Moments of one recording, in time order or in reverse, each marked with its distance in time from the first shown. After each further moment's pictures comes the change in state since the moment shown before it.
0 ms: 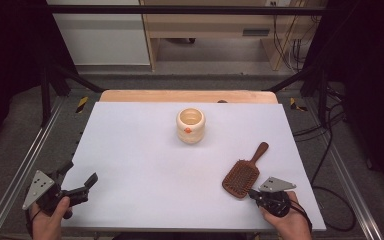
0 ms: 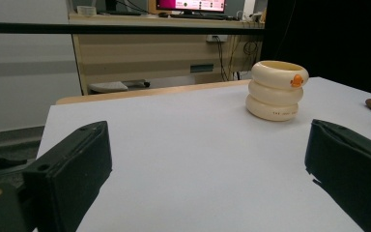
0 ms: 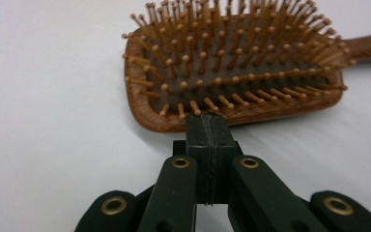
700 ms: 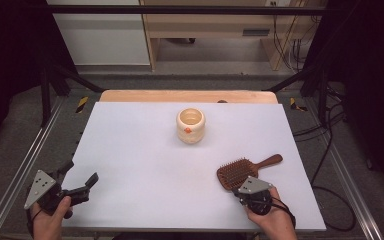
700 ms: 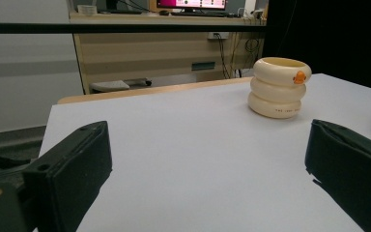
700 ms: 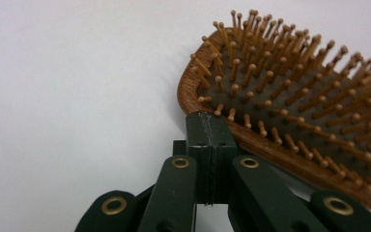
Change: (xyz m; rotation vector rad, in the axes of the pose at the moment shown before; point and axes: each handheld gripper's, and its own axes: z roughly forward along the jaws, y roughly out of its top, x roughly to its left) left arm 0.000 -0.001 0.002 0.008 0.006 0.014; right arm 0.028 0.023 0.026 -0.009 0.015 -0.177
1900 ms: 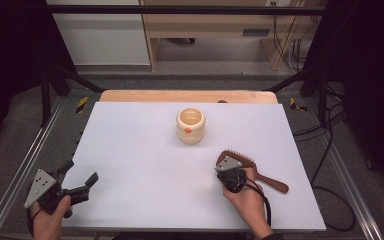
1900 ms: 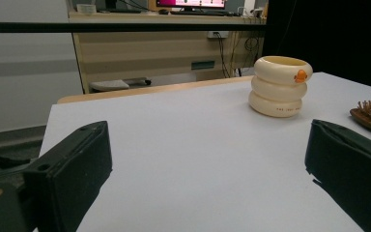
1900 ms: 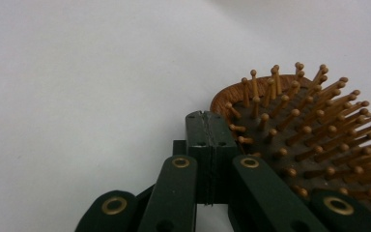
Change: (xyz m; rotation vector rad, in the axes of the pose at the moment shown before) left arm 0.002 -0.001 0.001 0.002 -0.003 0.000; right arm -0.002 0.058 0.060 0.069 -0.152 0.029
